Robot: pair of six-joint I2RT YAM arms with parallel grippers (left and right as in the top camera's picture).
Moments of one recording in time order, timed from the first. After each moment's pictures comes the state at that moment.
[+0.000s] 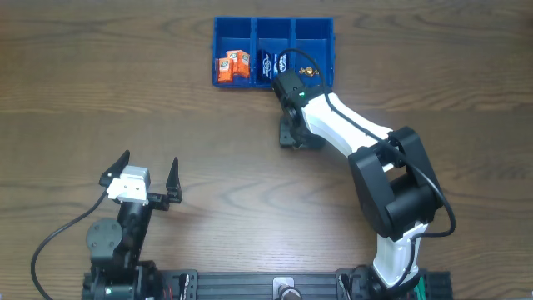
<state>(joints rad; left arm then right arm) 0.00 0.01 0.02 -0.11 0.18 0.04 0.49 2.00 1.32 -0.80 0.05 0.52</state>
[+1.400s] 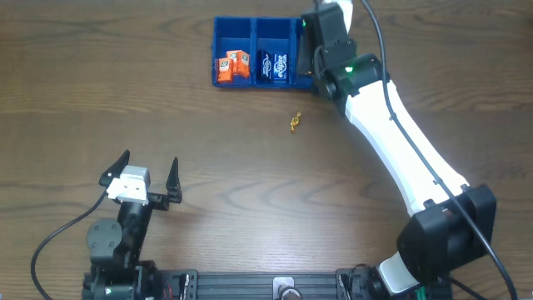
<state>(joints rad) 0.00 0.01 0.02 -0.11 0.18 0.04 0.40 1.72 1.53 -0.53 0.31 0.38</state>
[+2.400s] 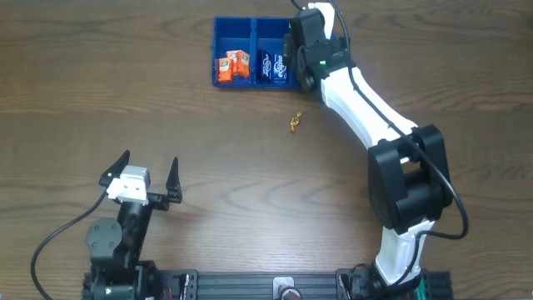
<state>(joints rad) 0.00 0.01 0.02 -0.11 0.18 0.04 0.38 2.00 1.53 -0.33 0.40 0.30</state>
